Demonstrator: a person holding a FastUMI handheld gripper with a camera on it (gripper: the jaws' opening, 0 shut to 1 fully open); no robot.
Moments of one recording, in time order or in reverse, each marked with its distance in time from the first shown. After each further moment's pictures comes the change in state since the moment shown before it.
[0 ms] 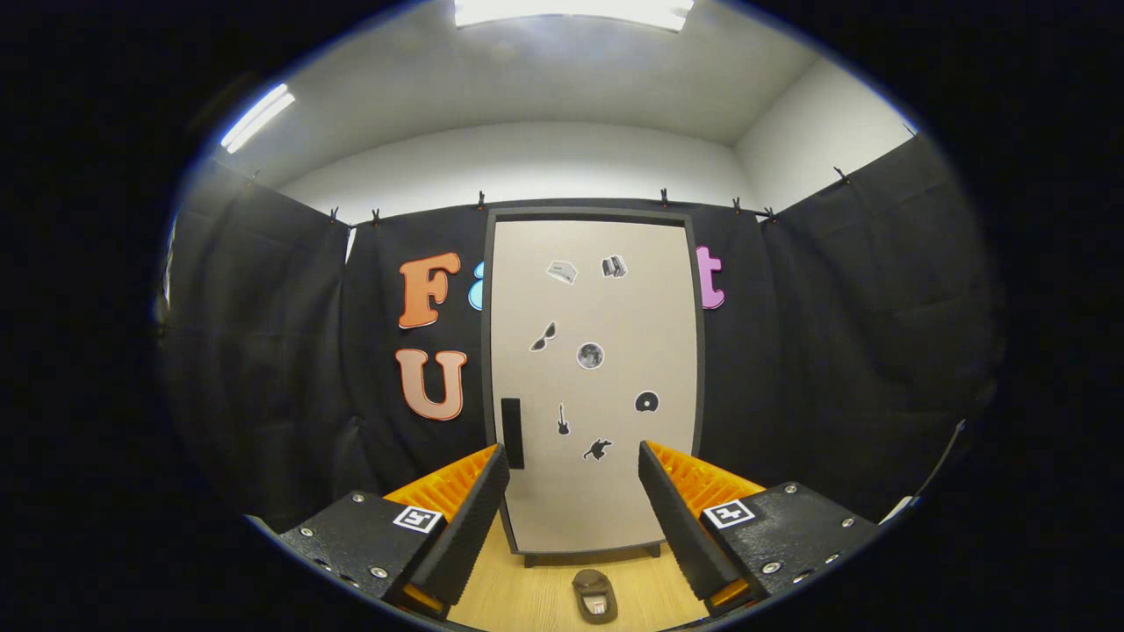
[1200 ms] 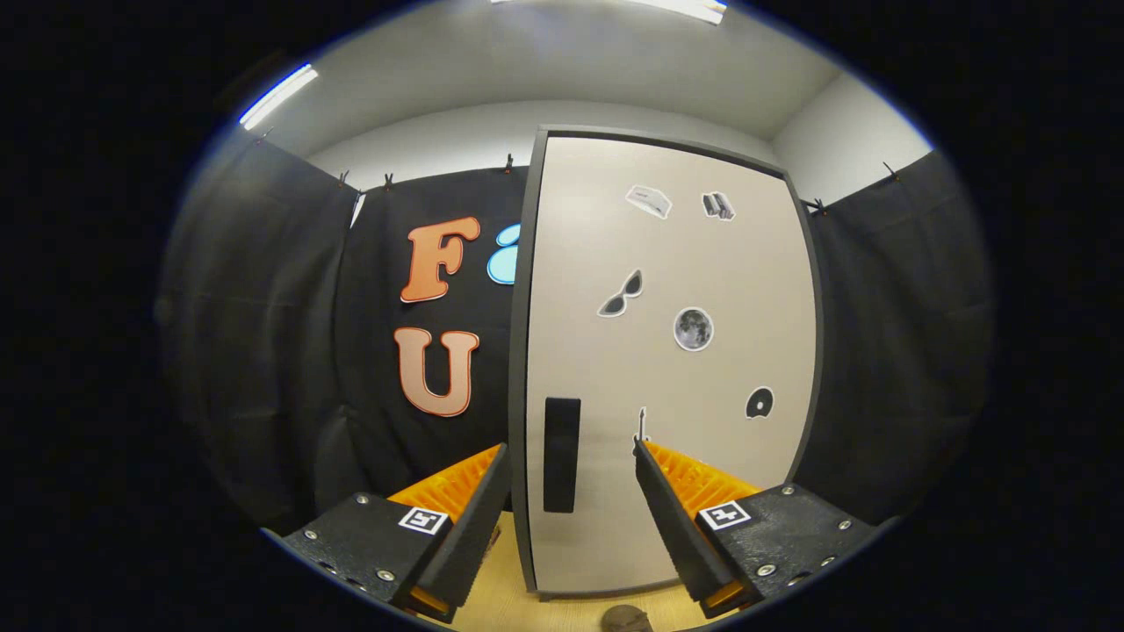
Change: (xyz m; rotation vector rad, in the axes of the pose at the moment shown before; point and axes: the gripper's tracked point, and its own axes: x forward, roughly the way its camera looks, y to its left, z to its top) arm 0.184 0.082 -0.061 -0.065 0.000 0.040
